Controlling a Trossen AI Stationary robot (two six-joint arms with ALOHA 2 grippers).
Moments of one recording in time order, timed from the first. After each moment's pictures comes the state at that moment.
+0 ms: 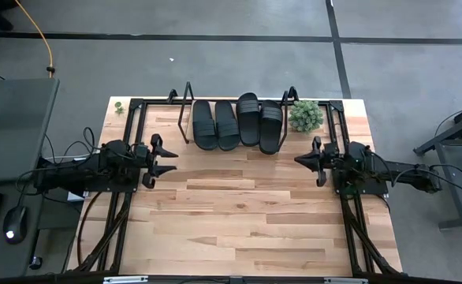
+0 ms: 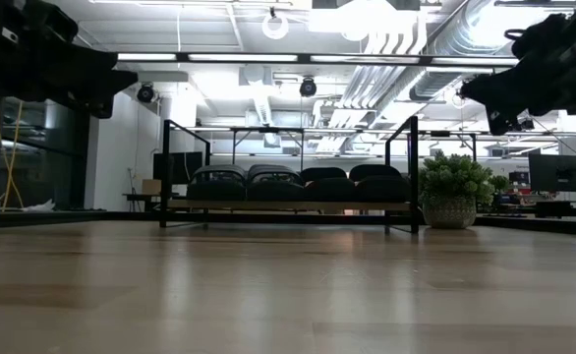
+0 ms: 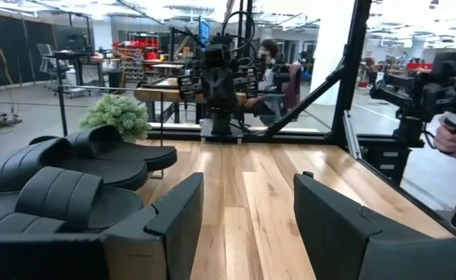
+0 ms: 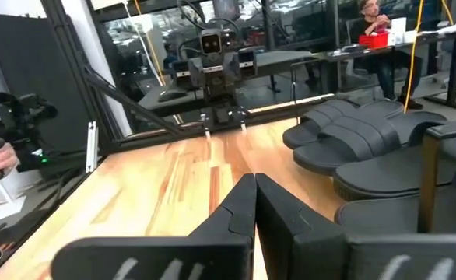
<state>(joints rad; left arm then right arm) 0.29 0.02 0.01 0.05 0.22 -0.05 -0.16 0.05 0.01 0.05 -0.13 0.18</state>
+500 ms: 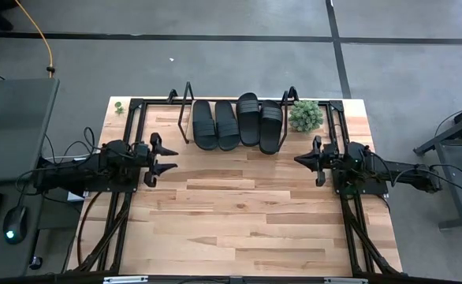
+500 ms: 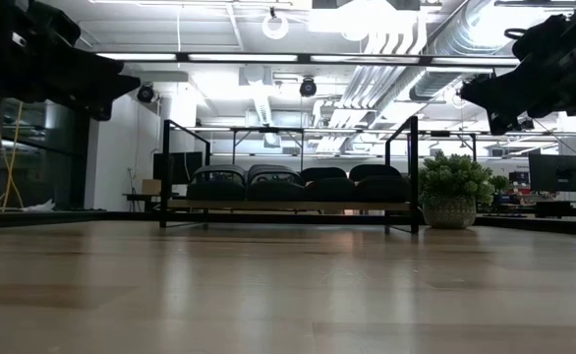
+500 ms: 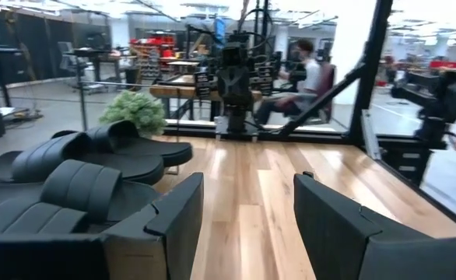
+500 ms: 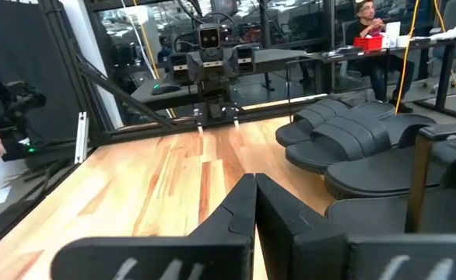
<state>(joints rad) 0.29 0.02 0.01 0.04 0.17 -0.05 -0.16 0.05 0.01 0.03 -0.11 0.13</state>
